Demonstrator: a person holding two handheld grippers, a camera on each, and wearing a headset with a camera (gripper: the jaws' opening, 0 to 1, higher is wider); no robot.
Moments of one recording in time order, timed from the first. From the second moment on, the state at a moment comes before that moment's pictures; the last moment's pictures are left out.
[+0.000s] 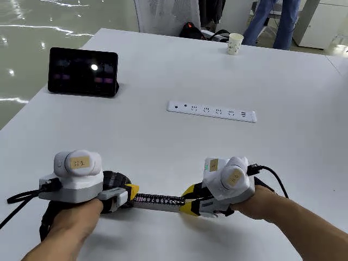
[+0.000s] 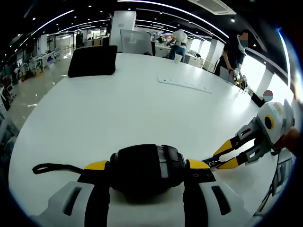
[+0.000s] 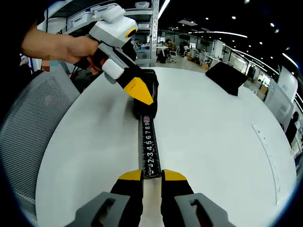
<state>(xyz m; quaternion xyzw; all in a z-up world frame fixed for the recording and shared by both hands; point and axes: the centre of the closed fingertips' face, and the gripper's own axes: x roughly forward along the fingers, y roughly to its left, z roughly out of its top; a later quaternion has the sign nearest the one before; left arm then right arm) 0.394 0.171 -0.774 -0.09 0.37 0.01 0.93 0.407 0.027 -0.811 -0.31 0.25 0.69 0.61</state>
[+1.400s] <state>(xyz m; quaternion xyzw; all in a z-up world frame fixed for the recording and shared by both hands) 0.396 0.172 -0.777 -0.09 0.37 0.00 0.92 0.393 0.086 -0.812 -0.30 0.23 0.70 0.60</state>
